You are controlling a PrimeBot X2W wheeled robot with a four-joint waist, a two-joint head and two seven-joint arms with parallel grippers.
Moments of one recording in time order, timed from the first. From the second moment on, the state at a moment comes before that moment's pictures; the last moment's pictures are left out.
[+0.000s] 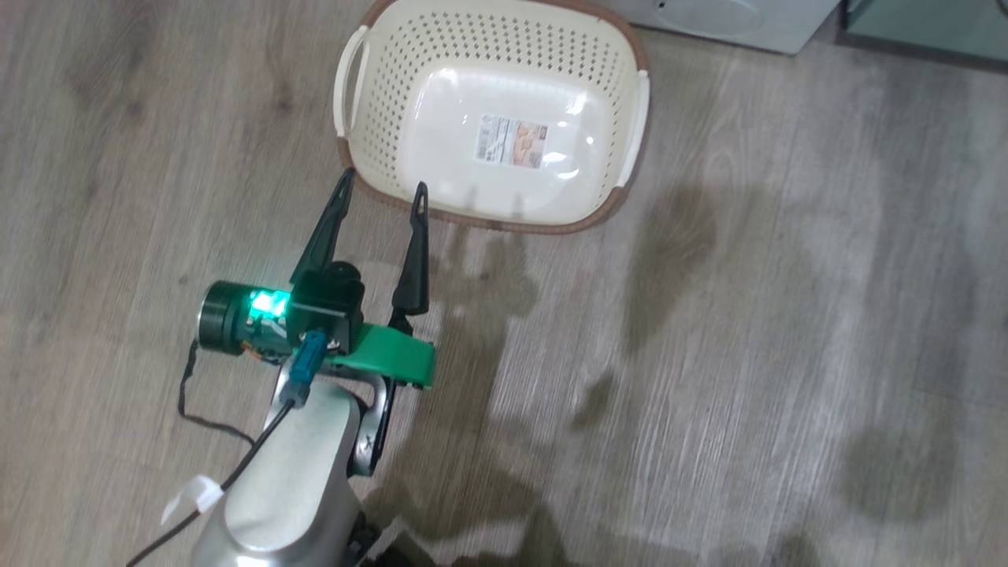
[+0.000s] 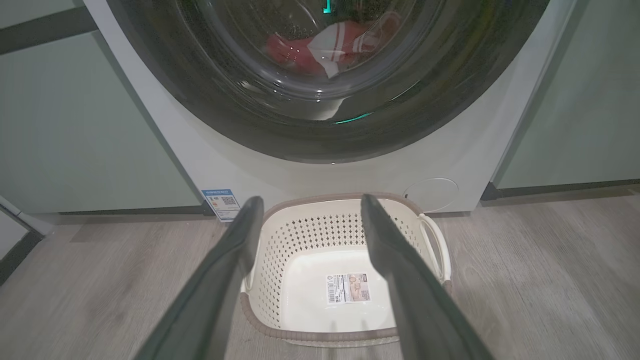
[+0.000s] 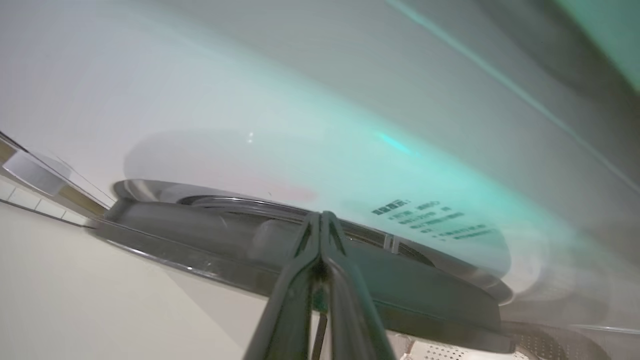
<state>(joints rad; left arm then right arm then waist) -0.36 0.04 -0.28 0.23 -0.09 0.16 -0.26 -1.37 -0.41 0.28 0.76 1.48 0.13 0.43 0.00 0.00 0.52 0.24</state>
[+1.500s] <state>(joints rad) -0.22 0.04 -0.18 0.26 -0.09 0.14 -0.26 -1.02 -0.31 0.54 0.60 1.62 0.12 0.79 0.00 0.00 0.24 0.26</state>
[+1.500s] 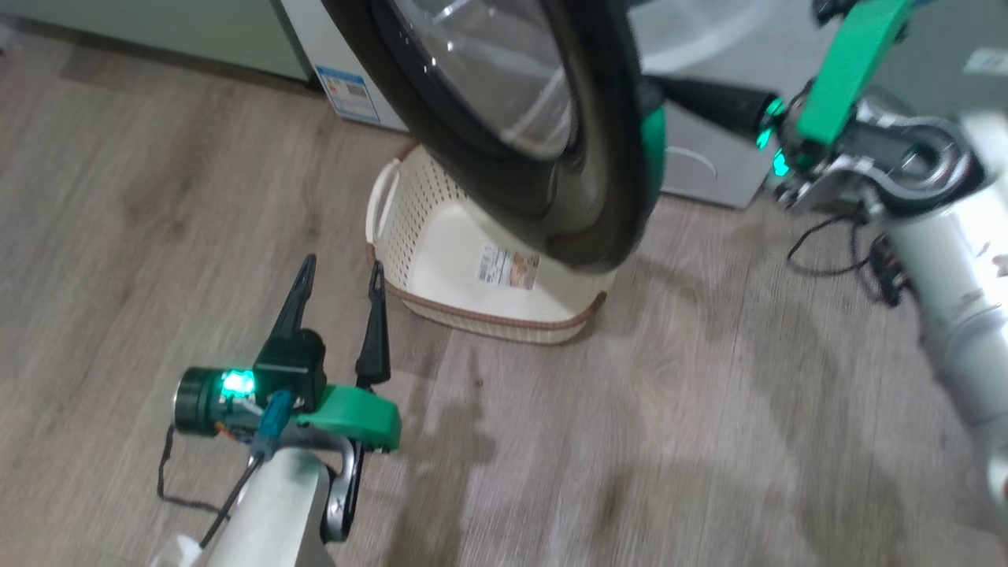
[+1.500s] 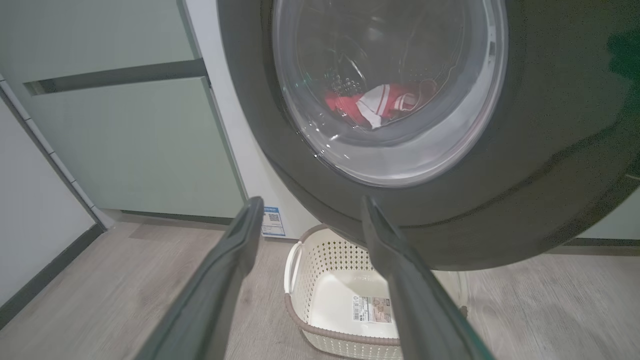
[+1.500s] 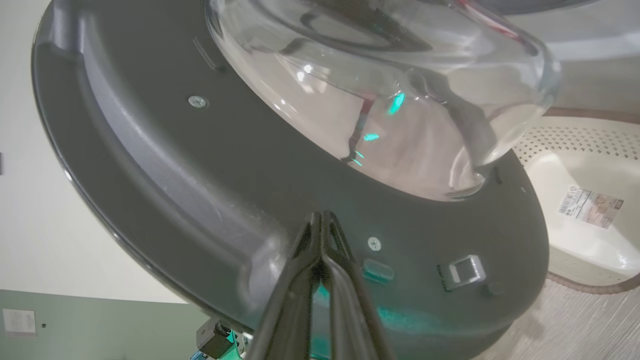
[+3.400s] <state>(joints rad) -0.08 0.11 0.12 0.30 -0.05 0.01 -0.26 -0.49 -0.27 0.56 0.57 1.39 0.12 -0.15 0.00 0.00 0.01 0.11</state>
